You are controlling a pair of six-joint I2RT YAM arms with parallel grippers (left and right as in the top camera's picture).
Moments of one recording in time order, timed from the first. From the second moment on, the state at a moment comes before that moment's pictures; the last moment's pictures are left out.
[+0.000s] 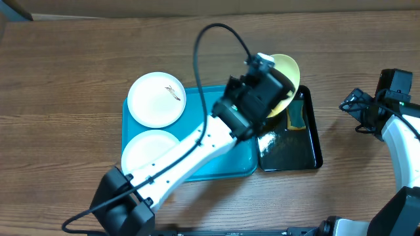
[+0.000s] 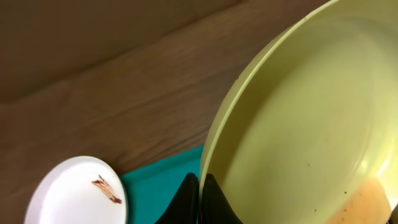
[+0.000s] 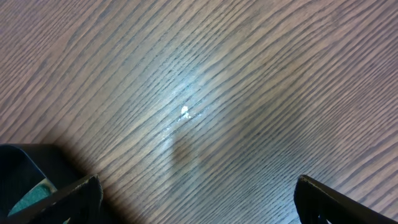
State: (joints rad) left arm -0.87 1.78 1.55 -0.63 -0.67 -0.28; right arm -0.30 1.50 1.05 -0.70 0.09 0.44
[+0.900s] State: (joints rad) left arm -1.16 1.78 1.55 -0.63 -1.24 -0.14; right arm -0.30 1.50 1.05 -0.70 0.10 0.44
